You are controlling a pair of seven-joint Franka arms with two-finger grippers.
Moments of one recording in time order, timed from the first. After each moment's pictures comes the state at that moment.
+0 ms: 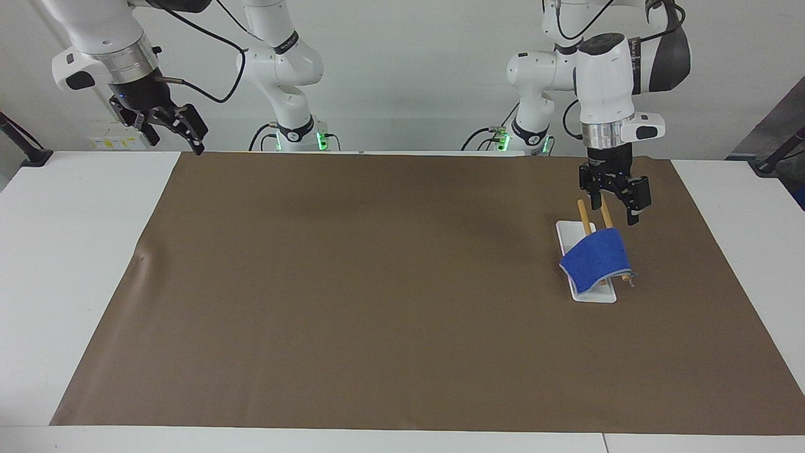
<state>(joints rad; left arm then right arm) -0.13 -0.22 -0.08 -2.15 0.38 2.28 -2.07 -0.02 -0.05 -0.08 -1.53 -0.02 1.46 0.15</state>
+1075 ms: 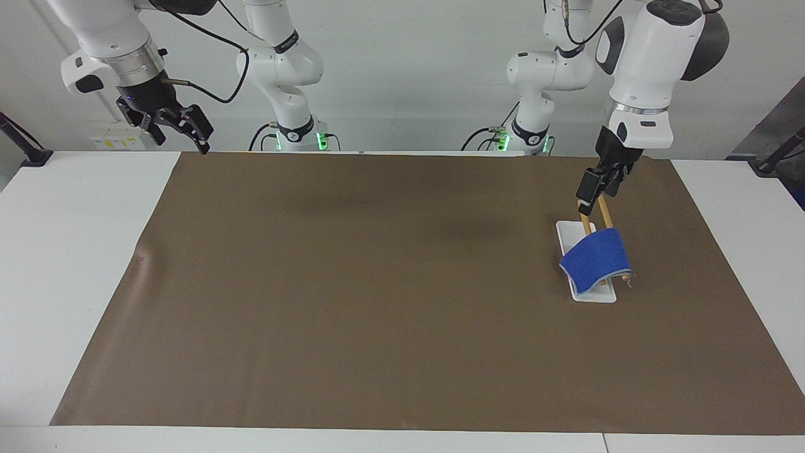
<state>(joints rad) -0.13 -0.05 -0.05 -1.69 0.00 1.76 -0.31 0.01 -0.07 -0.07 -1.57 -0.06 1.48 0.15</state>
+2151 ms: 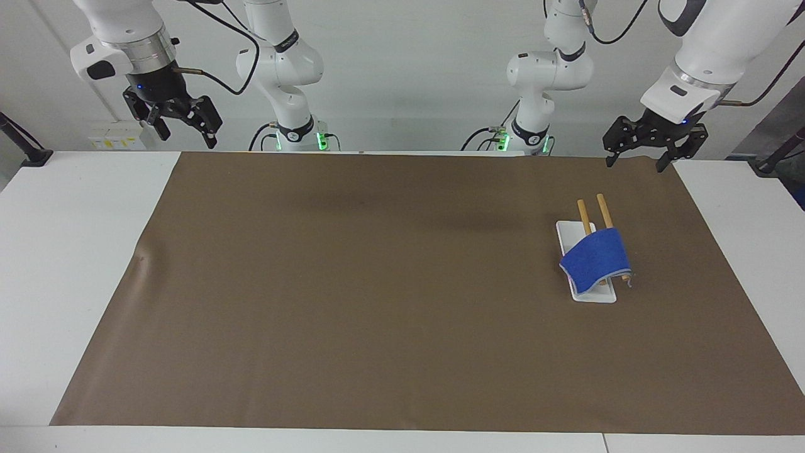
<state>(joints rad) -0.09 0.01 -0.01 -1.49 0.01 1.46 0.11 0.02 -0.11 -0.07 -1.57 -0.04 1.48 0.15</state>
